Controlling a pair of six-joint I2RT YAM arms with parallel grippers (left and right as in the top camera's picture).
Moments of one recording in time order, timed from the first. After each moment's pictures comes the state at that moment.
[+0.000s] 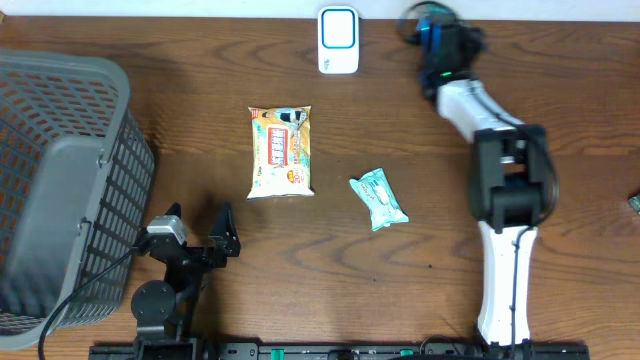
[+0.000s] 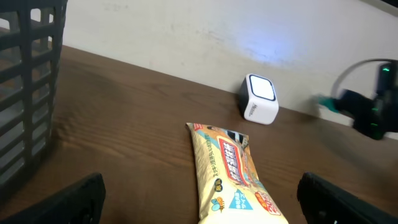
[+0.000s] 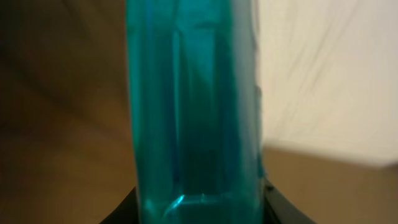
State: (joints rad) left arm 0.02 0.01 0.02 -0.10 0.15 -0.33; right arm 0.08 2.44 1.85 -0.02 0.81 -1.05
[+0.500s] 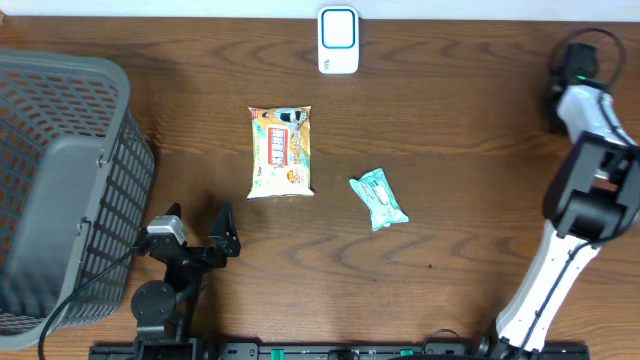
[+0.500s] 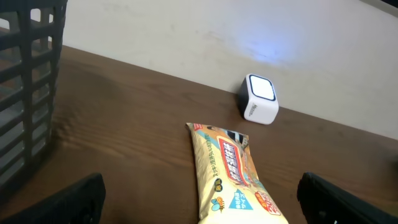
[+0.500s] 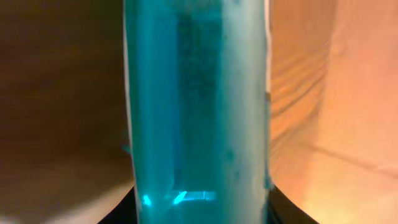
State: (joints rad) left arm 0.02 0.01 0.02 -0.10 0.15 -0.33; right arm -0.34 2.40 1.85 -0.60 0.65 -0.40
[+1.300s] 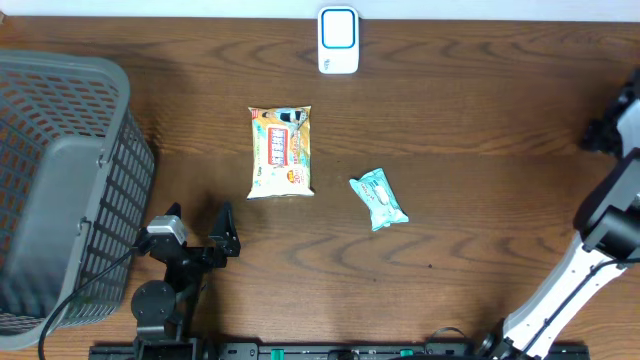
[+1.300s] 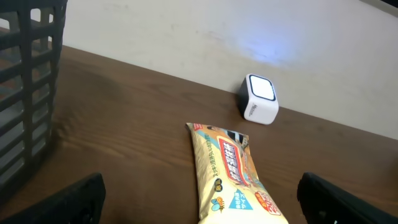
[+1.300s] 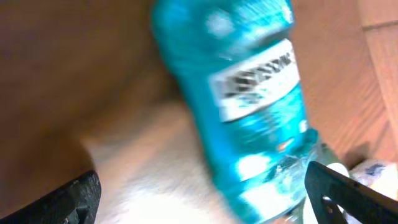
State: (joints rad) left arm 0.02 0.01 0.02 -0.10 0.15 -0.33; right arm -0.51 2.33 1.86 -0.76 0.49 0.00
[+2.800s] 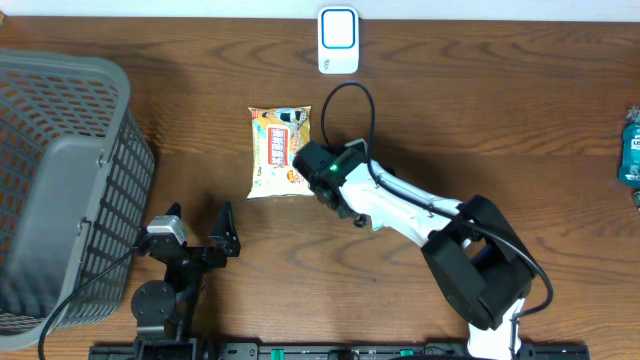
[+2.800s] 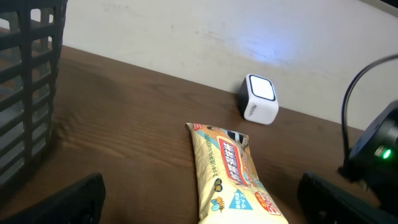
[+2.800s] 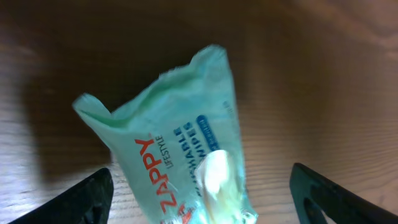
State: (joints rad) left arm 0.02 0.01 0.02 -0.10 0.15 -0.33; right arm 0.77 2.01 1.34 -0.93 0.53 0.57
